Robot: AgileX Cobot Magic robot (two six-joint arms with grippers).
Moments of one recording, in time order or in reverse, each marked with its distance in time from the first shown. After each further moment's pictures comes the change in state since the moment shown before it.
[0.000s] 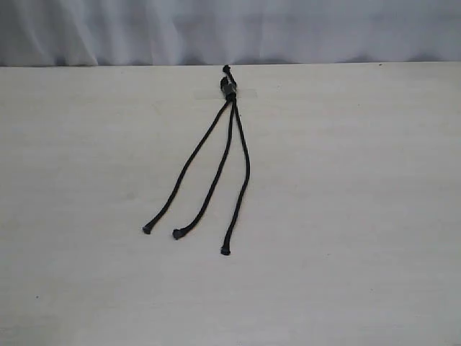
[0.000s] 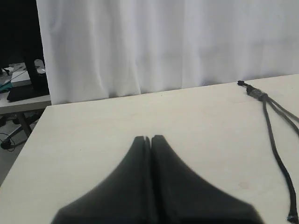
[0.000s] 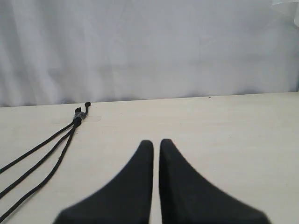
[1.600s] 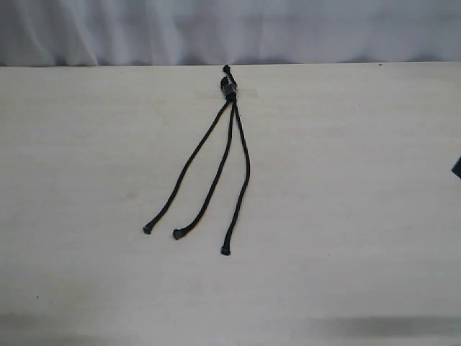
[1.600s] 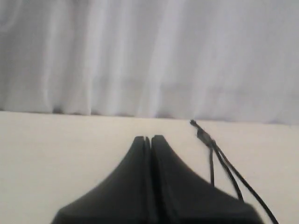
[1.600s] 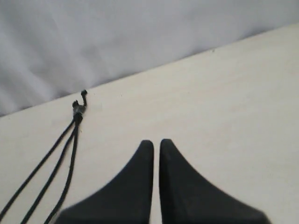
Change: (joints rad) left arm 0.000 0.653 -0.143 0.301 -0.539 -0.548; right arm 0.002 0.718 -0.240 0.191 -0.234 0.078
